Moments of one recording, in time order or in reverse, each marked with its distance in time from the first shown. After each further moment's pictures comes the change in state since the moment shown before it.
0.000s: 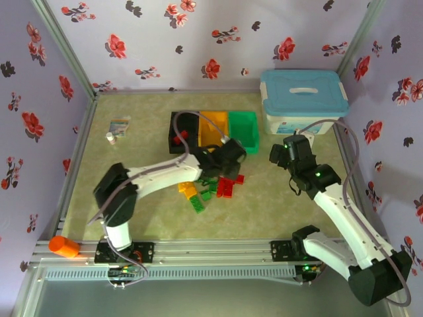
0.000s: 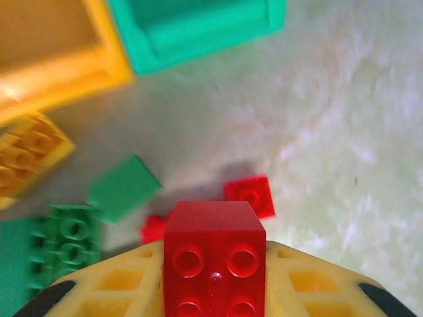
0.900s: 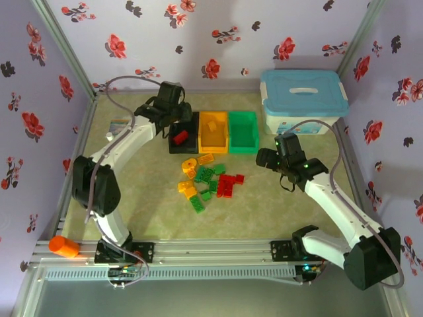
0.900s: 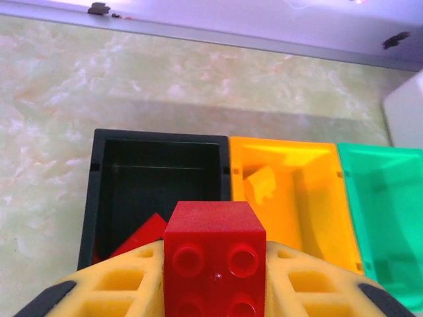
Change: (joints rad) left arm 0.537 0.009 0.166 0.067 0.098 0.122; right arm -0.002 0.131 -0.037 0.082 -0.256 0.015
